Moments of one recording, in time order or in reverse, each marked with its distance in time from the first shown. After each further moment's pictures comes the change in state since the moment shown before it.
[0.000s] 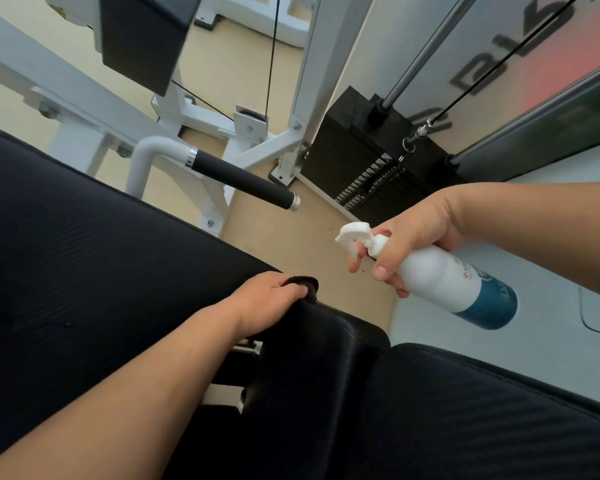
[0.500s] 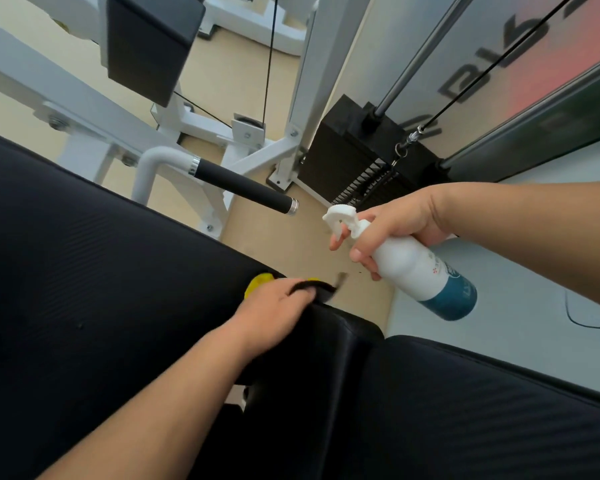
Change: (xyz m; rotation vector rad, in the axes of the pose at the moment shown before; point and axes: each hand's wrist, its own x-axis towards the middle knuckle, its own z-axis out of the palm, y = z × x) left_hand -0.024 0.003 0.018 -0.112 0.133 0.137; right_hand -0.001 -0.015 0.010 0.087 0.174 -0.107
